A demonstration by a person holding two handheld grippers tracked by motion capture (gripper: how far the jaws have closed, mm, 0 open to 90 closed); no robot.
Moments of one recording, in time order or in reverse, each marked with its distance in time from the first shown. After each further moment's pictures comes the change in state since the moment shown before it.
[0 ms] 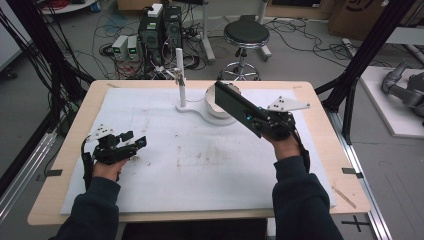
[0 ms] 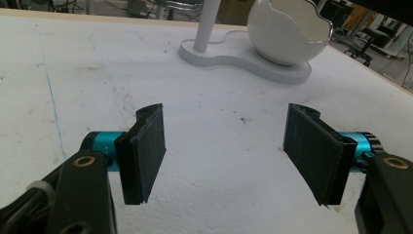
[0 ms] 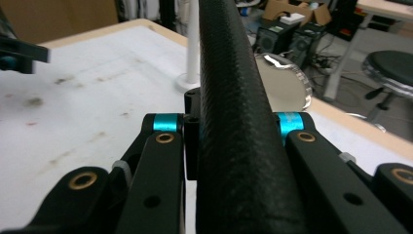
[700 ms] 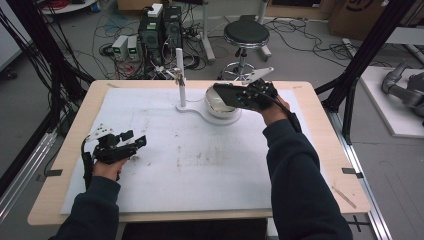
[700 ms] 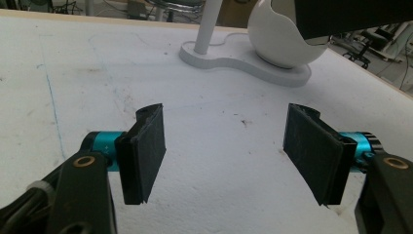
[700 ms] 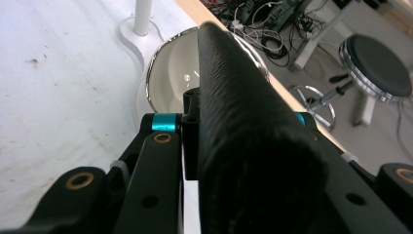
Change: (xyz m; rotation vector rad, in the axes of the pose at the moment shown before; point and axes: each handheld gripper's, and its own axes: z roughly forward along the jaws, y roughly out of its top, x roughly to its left) left arm 0.002 0.000 0.001 -0.009 -0.004 -0.005; right arm -0.031 0.058 0.073 0.307 -0.086 -0.275
